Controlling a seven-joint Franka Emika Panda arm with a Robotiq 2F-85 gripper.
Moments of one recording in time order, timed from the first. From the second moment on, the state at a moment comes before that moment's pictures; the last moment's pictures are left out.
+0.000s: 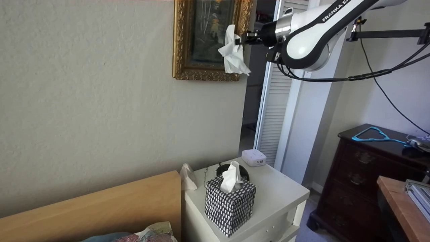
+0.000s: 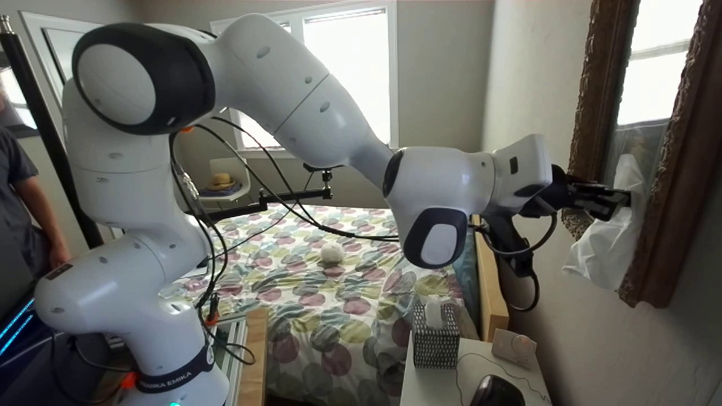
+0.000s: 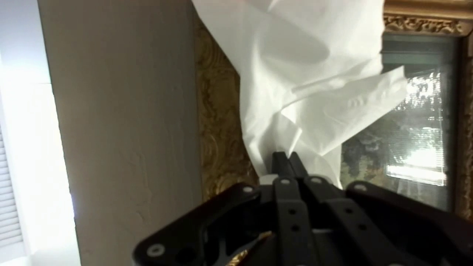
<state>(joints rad) -0.61 0.29 0.35 -2.15 -0.04 3.84 -0.04</state>
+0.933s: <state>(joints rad) -0.34 0.28 0.08 -2.29 -0.09 3.84 0.07</state>
